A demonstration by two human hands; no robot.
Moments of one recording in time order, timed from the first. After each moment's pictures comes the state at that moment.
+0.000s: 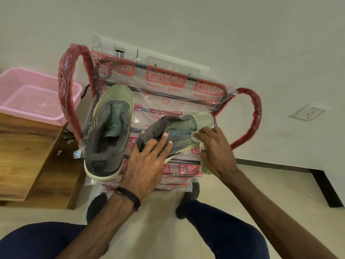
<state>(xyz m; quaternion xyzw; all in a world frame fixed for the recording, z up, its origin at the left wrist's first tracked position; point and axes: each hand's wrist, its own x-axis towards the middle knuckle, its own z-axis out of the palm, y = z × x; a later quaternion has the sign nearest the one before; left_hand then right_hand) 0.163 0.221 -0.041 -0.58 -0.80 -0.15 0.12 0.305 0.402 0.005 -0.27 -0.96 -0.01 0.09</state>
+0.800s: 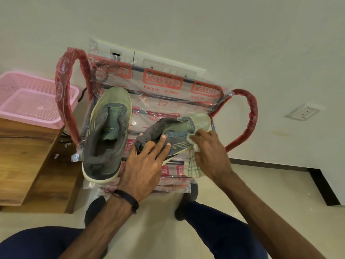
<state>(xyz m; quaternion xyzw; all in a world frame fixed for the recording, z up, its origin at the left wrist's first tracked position) 0.164 0.224 -0.040 -0.58 -0.80 -0.14 0.11 0.302 0.391 0.008 -0.28 -0.96 -0.03 0.07</state>
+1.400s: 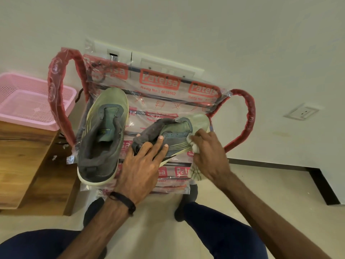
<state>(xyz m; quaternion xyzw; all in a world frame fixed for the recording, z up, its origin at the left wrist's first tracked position) 0.162 0.222 -0.042 -0.58 -0.79 -0.15 0.13 0.301 0.388 0.005 -0.30 -0.95 0.00 0.08</state>
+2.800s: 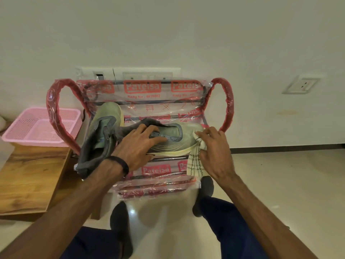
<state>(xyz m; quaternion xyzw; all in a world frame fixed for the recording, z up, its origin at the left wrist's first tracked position) 0.133 0.260 0.018 -0.67 -0.74 -0.02 0.00 0.357 0.389 0.007 -0.38 -0.89 0.12 0.20</state>
